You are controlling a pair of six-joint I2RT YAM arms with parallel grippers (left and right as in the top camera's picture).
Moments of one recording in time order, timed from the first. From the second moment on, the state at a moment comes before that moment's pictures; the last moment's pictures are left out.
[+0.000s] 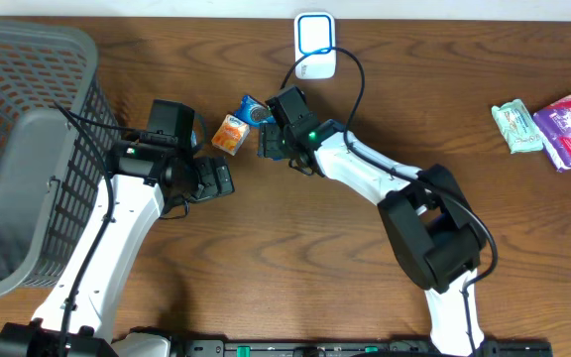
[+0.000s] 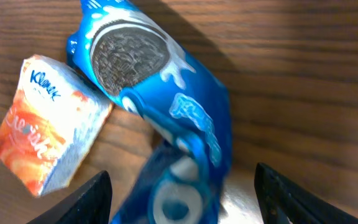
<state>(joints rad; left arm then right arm) -0.18 1.42 1.13 -1.02 0.10 -0.46 0.63 2.17 1.50 -0.29 -0.01 0.60</state>
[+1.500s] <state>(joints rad) -0.18 1.42 1.13 -1.02 0.10 -0.46 0.27 1.91 1.69 -0.88 -1.21 0.86</state>
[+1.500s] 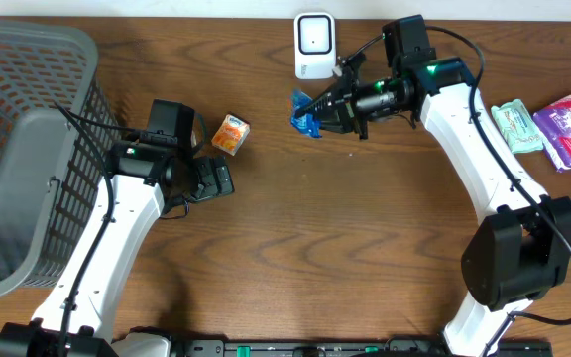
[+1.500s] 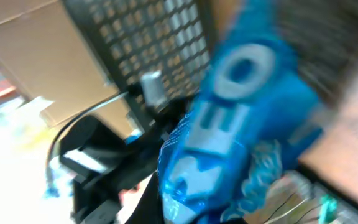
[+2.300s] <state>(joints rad) -0.18 1.42 1.13 -1.02 0.10 -0.46 0.30 1.91 1.69 -0.94 -0.58 0.83</state>
